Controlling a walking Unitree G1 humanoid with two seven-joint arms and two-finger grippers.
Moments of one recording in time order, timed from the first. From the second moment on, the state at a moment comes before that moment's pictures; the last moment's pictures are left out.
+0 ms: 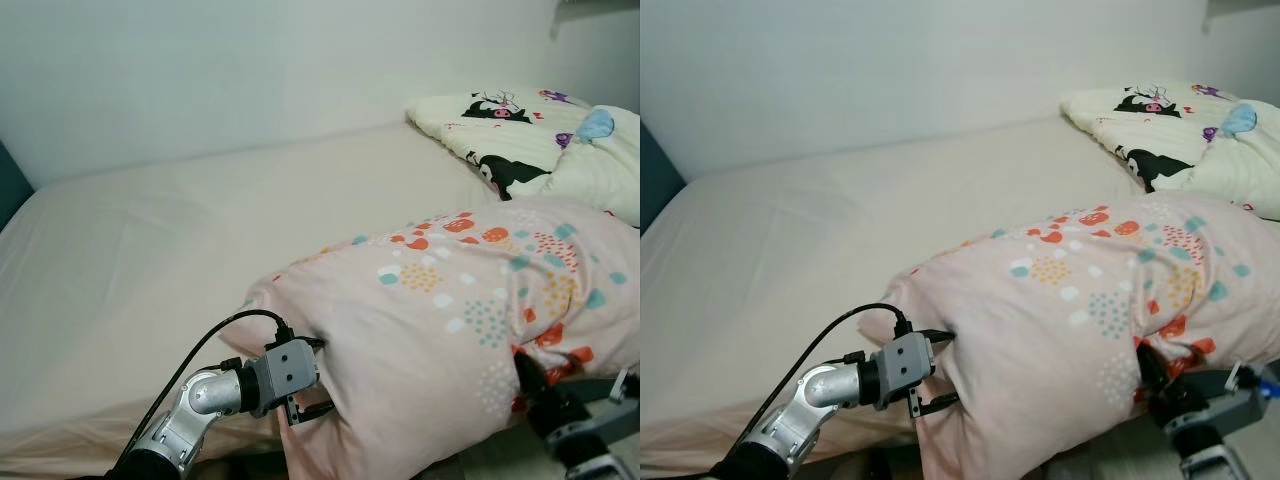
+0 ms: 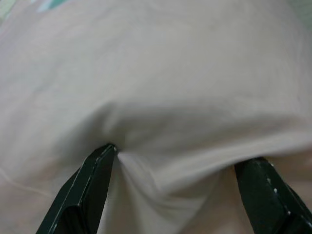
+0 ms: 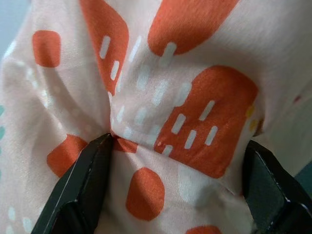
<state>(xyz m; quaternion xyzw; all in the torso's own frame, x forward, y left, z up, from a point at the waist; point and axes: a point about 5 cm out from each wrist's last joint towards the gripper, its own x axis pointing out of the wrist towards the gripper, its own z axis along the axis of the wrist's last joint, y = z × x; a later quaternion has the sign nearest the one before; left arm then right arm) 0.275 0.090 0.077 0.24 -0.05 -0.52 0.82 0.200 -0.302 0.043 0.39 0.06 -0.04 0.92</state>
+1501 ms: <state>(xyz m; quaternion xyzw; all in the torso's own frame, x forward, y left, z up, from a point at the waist) 0.262 0.141 0.109 0.28 -0.04 -0.52 0.81 0.170 -0.320 0.032 0.36 -0.06 0.01 0.93</state>
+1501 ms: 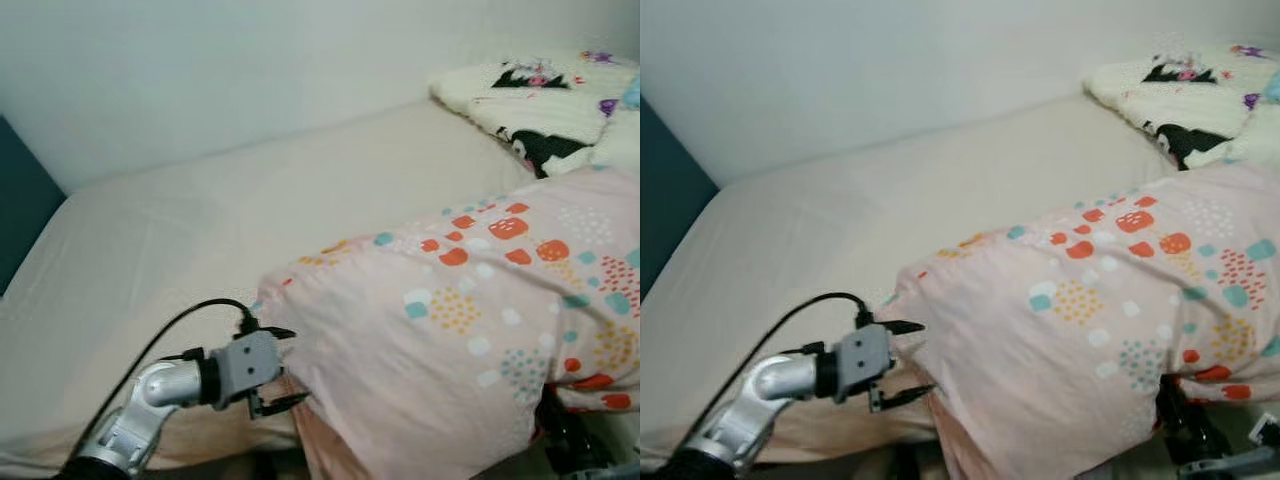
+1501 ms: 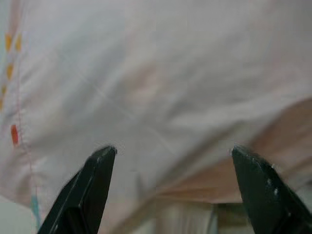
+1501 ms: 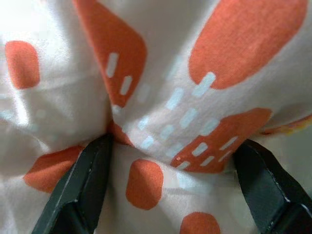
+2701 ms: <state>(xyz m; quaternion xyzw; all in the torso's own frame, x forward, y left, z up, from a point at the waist) 0.259 0.135 0.121 0.27 -0.04 -0.52 0.81 0.227 -0.365 0.149 0.28 -0.15 0.03 0.95</state>
